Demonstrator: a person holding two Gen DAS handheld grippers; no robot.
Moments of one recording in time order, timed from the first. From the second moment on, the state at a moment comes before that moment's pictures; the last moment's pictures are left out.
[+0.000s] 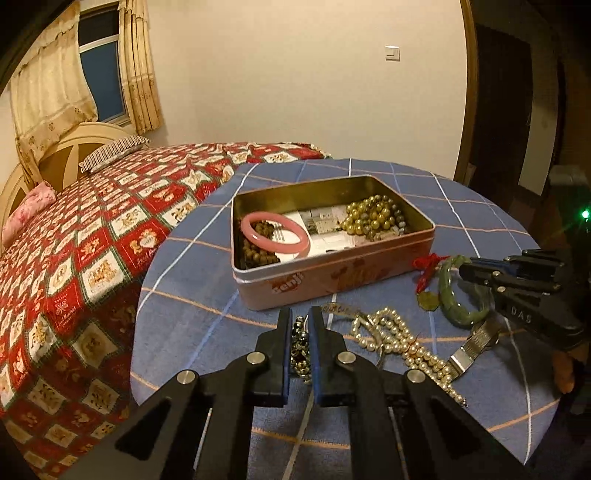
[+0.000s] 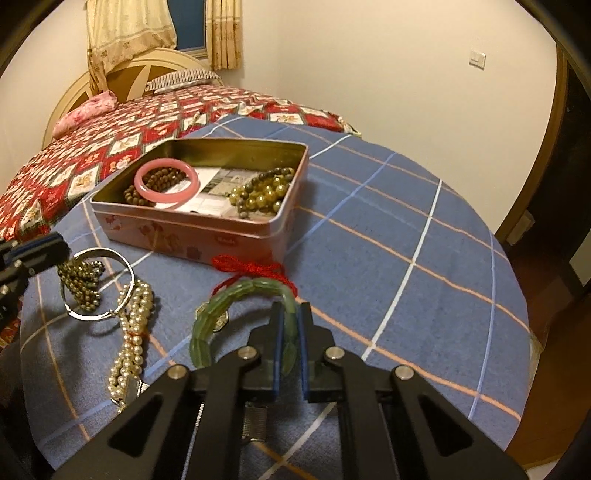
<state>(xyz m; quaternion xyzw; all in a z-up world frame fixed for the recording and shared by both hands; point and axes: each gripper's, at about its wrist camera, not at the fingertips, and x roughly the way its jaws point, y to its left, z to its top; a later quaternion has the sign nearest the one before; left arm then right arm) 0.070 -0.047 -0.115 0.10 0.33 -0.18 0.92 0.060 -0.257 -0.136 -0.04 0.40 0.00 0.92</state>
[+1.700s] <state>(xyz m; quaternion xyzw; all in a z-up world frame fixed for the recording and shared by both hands) 0.085 -0.072 -0.147 0.15 0.38 -0.25 0.88 0.058 -0.260 -0.136 -0.02 0.40 -0.01 0.92</state>
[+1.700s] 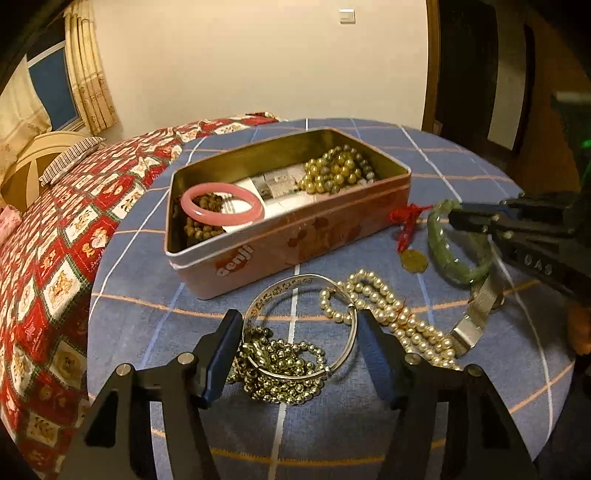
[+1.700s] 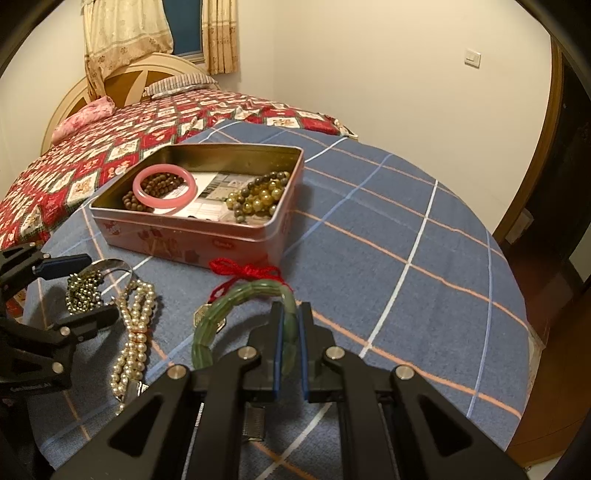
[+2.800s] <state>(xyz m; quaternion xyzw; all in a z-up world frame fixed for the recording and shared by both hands) 0.100 -0.050 -0.069 0.11 0.28 -0.18 0.93 0.063 -0.252 -0.075 -0.06 0.32 0.00 0.94</state>
